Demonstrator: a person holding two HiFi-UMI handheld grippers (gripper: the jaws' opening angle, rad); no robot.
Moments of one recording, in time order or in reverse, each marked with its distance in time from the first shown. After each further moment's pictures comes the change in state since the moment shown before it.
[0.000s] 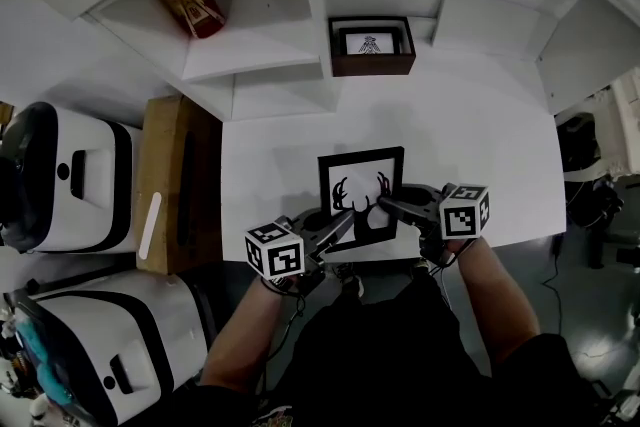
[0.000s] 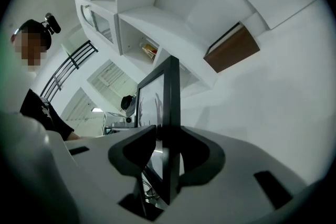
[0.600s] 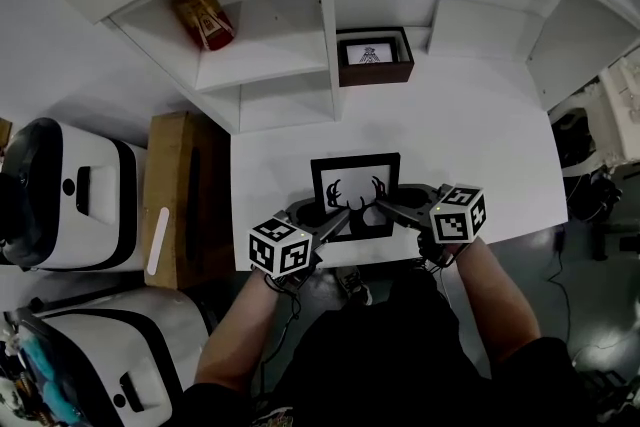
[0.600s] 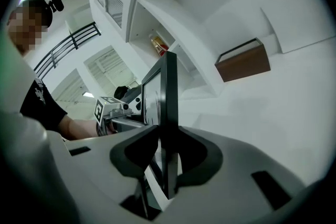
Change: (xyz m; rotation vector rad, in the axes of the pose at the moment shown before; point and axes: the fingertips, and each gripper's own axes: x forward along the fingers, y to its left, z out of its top) left arm -0.024 0.028 0.012 0.263 0.148 0.169; right arm 0.017 0.025 0.003 -0.174 0.026 -0.107
